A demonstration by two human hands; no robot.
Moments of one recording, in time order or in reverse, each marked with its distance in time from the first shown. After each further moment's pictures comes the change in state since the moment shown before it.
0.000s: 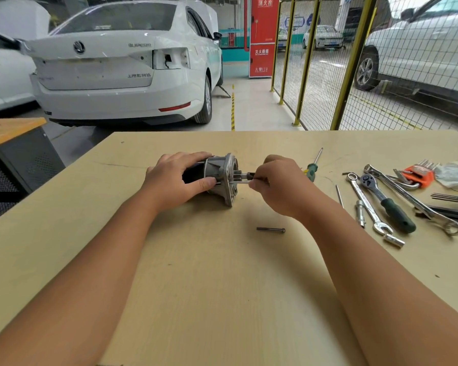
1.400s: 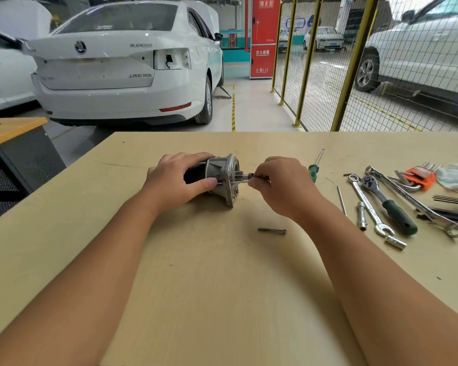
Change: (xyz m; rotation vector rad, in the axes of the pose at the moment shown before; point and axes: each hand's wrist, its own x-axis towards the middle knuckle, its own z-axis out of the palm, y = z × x) left_hand 0.000 -0.002 0.000 0.001 -0.002 0.005; right_hand 0.001 0.001 0.007 -0.029 0.130 -0.024
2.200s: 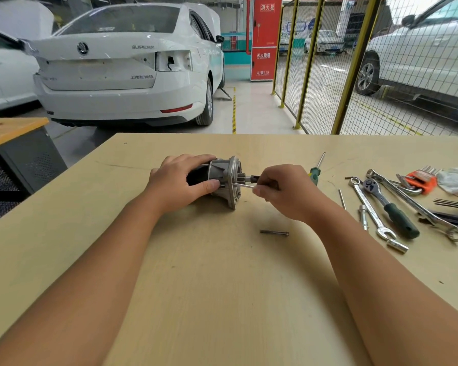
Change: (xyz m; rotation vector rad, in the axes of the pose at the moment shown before) left_hand -0.001 0.001 -0.001 0.000 0.001 0.002; right_hand -0.005 0.014 -0.002 0.275 -0.092 0.004
